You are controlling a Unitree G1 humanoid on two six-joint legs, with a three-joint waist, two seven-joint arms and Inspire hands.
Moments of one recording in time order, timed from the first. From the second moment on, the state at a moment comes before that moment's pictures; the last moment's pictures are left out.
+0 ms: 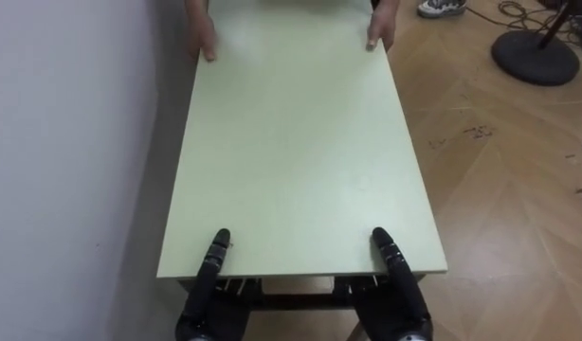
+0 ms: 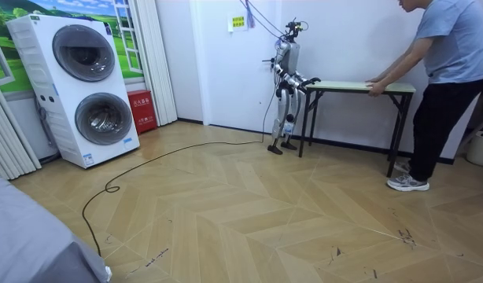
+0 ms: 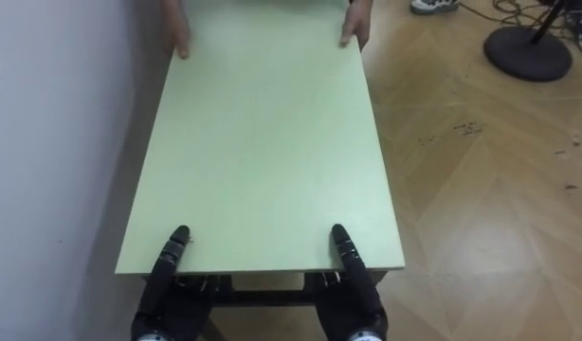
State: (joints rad) left arm 0.34 0.12 -0.33 0.26 -1.15 -0.13 -0.02; right arm 0.30 -0.16 0.35 0.30 1.45 -0.13 0.15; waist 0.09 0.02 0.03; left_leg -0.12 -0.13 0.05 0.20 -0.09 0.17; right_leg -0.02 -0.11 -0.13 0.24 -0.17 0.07
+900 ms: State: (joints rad) left arm 0.26 0.16 -0.34 0.36 -0.77 0.00 -0.17; right arm 0.27 -0.18 0.32 0.32 1.27 -0.01 0.30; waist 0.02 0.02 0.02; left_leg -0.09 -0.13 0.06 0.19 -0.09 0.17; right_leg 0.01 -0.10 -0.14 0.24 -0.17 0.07
